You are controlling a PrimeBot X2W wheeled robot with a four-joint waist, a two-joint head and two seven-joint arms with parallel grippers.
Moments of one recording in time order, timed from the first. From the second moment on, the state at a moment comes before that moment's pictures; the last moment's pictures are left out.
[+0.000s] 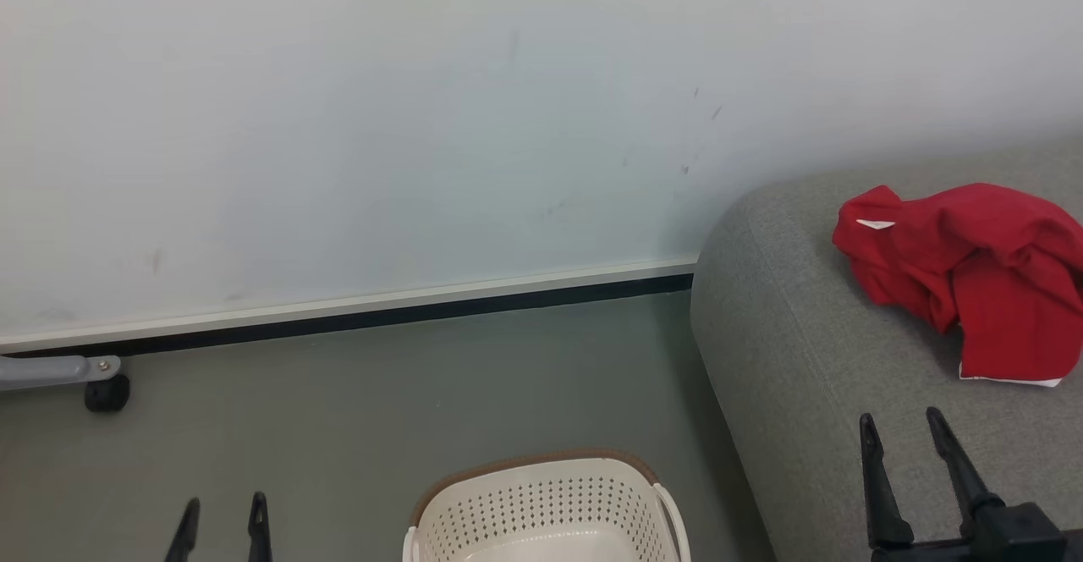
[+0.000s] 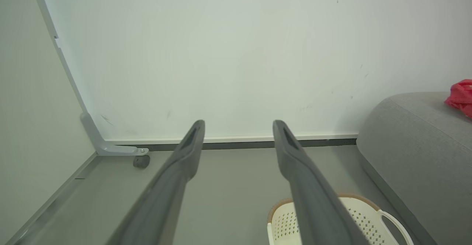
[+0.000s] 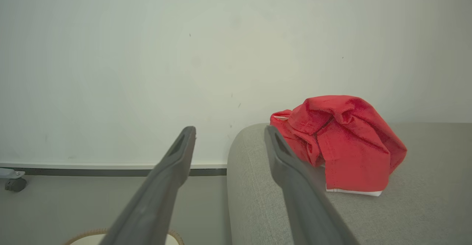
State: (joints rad) left arm 0.17 0.23 -0.11 0.10 -0.34 0.12 -0.25; right arm 0.08 -0.21 0.17 0.03 0.17 -0.12 -0.23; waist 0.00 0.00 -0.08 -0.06
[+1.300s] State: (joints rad) left arm 0.14 0.15 -0.06 0.20 -0.70 0.05 -0.13; right arm 0.07 -0.14 0.09 0.16 0.58 -0.06 -0.12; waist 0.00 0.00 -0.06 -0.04
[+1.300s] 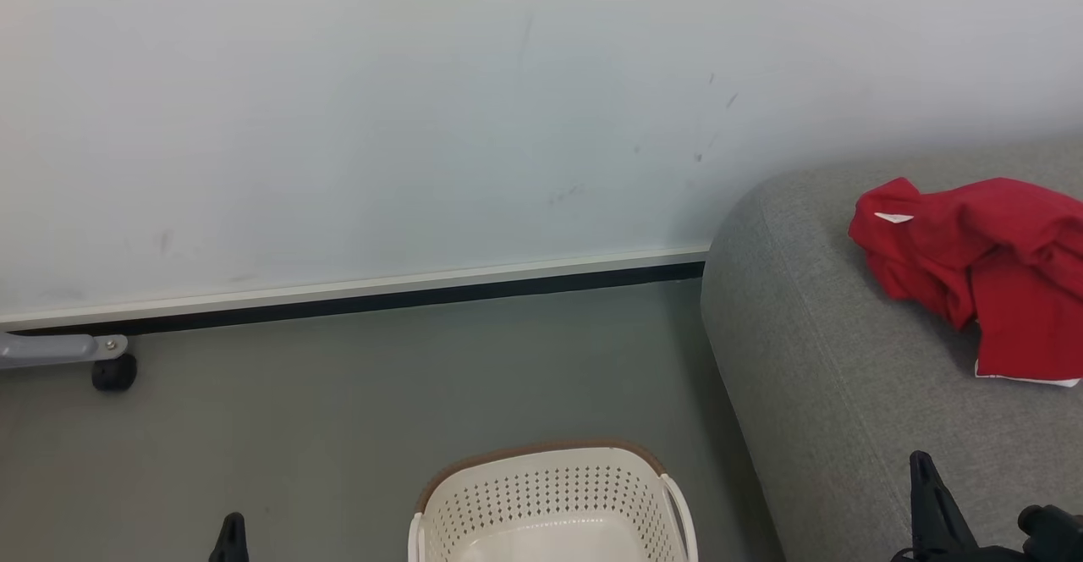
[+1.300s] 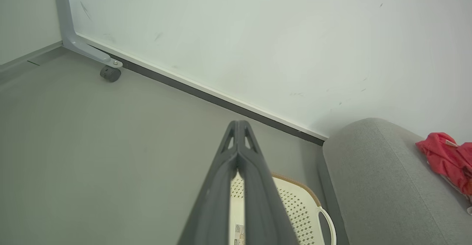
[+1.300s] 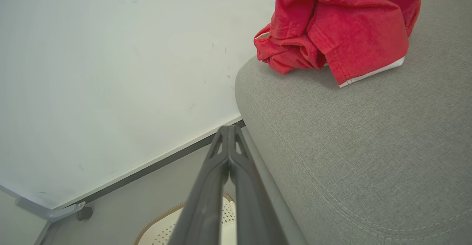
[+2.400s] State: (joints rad) left arm 0.05 0.11 0.00 0.24 -1.06 -0.01 -0.03; right arm 0.00 -0.10 0.00 0.21 0.99 0.01 -0.03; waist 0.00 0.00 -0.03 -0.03
